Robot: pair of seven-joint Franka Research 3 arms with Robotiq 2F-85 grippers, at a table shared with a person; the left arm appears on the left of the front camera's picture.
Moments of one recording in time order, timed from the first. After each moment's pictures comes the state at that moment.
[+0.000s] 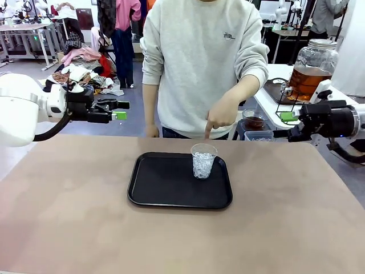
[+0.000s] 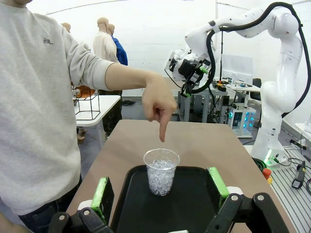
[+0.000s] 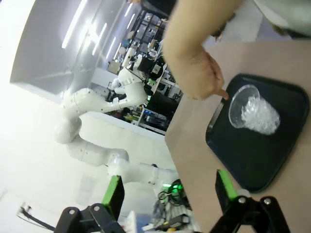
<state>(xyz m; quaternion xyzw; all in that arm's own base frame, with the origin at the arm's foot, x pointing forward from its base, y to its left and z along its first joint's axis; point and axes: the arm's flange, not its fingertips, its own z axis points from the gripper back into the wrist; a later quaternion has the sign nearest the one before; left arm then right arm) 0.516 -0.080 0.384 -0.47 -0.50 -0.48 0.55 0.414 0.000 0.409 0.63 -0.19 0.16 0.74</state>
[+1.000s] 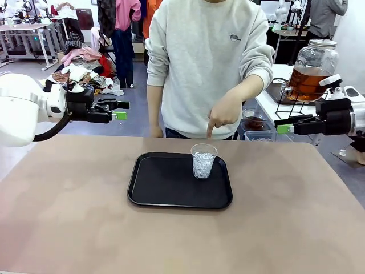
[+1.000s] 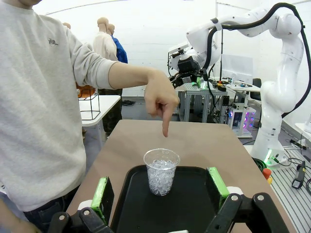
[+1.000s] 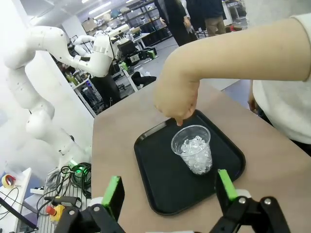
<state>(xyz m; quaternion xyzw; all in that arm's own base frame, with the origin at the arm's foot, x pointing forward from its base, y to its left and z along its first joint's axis) 0.516 -0.080 0.383 -0.47 -0.50 -0.48 0.55 0.427 -0.007 0.407 0.46 -0.39 0.37 0.71</state>
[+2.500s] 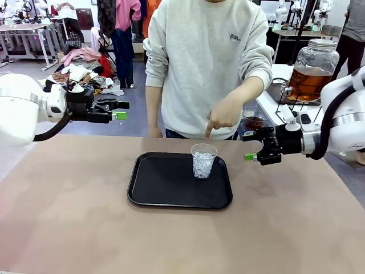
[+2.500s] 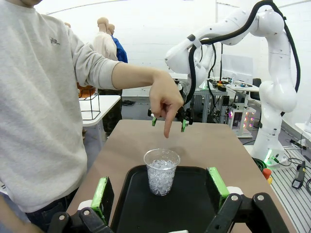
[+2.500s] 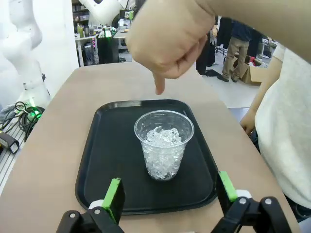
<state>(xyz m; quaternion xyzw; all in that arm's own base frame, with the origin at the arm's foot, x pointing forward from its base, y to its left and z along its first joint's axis) 0.516 -0.080 0.384 -0.47 -0.50 -0.48 0.55 0.487 0.054 0.300 0.36 -0.47 0.55 0.59</state>
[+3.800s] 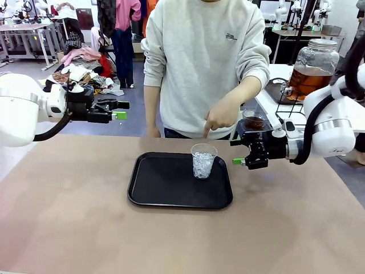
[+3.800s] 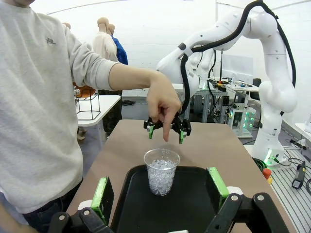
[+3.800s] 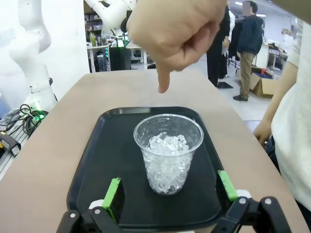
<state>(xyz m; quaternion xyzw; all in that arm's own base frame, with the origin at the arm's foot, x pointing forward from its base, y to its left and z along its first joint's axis) 0.516 -0.080 0.383 -0.47 -0.50 -0.48 0.55 0.505 0.083 0.263 0.40 -0.48 0.55 0.56</state>
